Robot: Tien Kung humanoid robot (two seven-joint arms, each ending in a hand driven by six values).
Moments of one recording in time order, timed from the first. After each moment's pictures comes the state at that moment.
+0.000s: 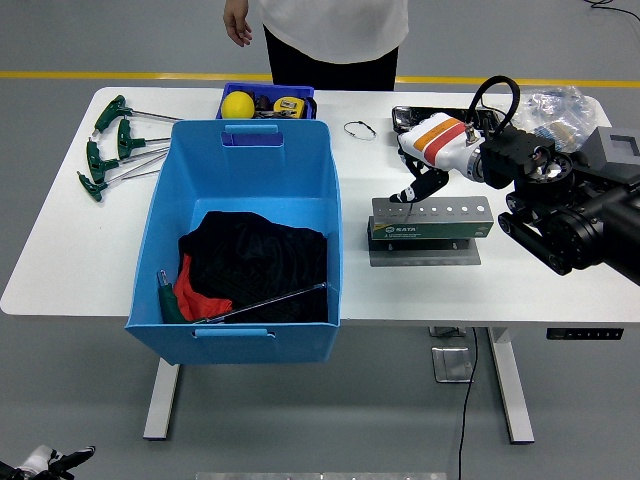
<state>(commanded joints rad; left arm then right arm) -0.22 0.15 -0.77 -0.18 1.16 0.16 0.13 1.15 -0.11 0.09 0.49 -1.78 -0.22 0.22</state>
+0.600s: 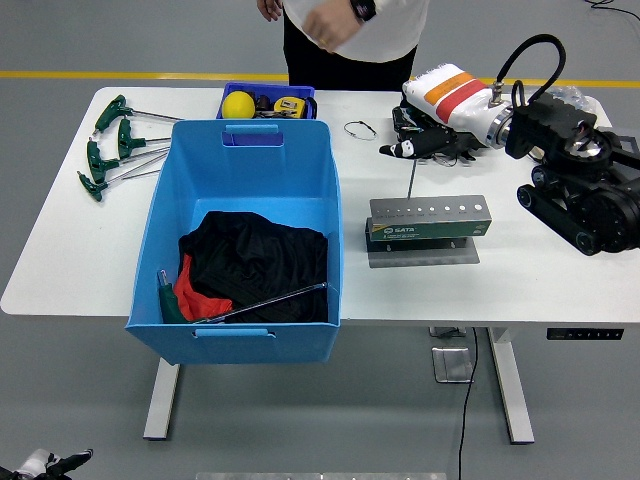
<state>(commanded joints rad) -0.21 0.15 -0.79 -0.18 1.17 0.16 0.13 1.15 -0.25 0.30 0.71 -1.78 -0.28 0.25</state>
